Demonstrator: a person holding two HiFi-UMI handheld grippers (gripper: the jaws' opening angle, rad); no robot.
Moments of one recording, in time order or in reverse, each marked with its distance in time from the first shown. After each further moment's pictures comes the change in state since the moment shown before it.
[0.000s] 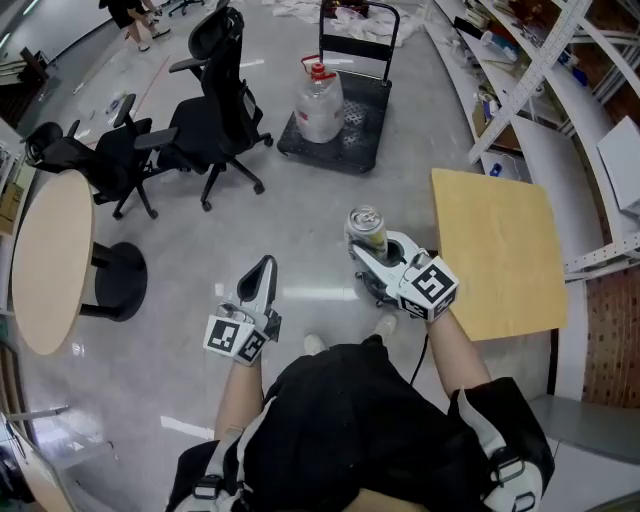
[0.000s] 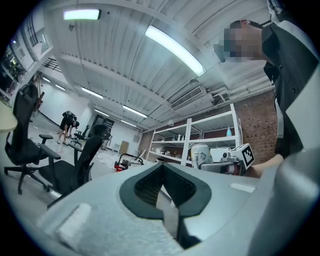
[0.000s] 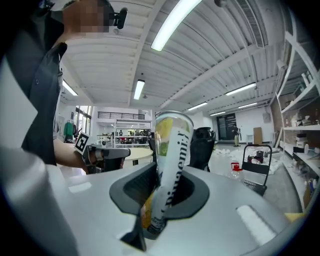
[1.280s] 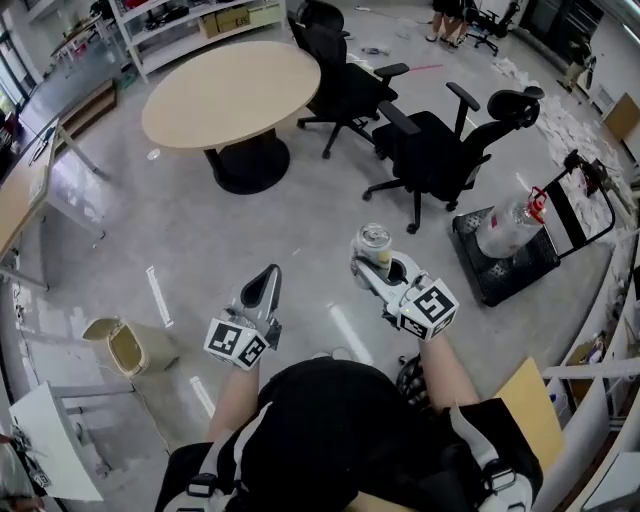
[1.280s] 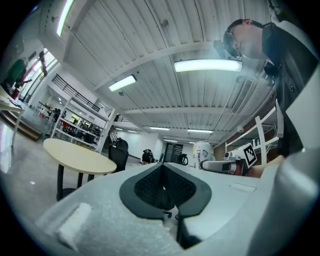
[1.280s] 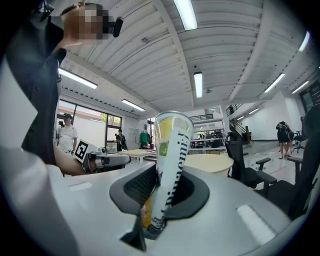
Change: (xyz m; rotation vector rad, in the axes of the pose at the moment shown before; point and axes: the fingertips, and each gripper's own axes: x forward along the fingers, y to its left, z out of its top) left arm -0.281 0.084 0.051 0.117 -0.254 0.877; right arm 0.219 0.222 0.050 -0.082 -0.063 0.898
